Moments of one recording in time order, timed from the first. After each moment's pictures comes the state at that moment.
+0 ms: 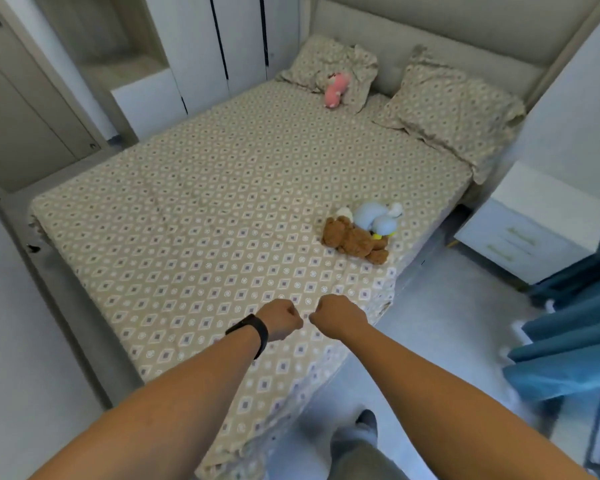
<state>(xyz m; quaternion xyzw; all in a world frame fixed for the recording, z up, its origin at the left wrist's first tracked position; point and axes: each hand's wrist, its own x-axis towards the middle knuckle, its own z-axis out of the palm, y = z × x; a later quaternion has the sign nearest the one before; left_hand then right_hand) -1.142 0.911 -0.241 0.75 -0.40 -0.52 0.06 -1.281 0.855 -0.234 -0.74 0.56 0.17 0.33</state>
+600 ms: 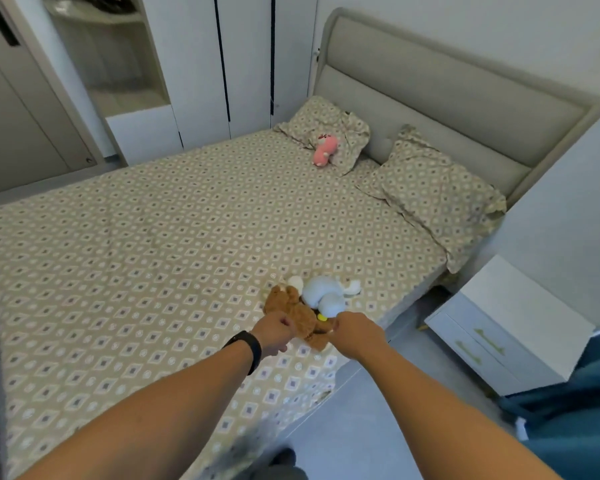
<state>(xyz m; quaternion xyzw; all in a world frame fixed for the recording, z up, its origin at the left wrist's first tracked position) -1.289 0.647 -0.222 0.75 -0.31 -0.53 0.26 -1.455 0.558 -0.192 -0.78 0.54 0.20 0.24</state>
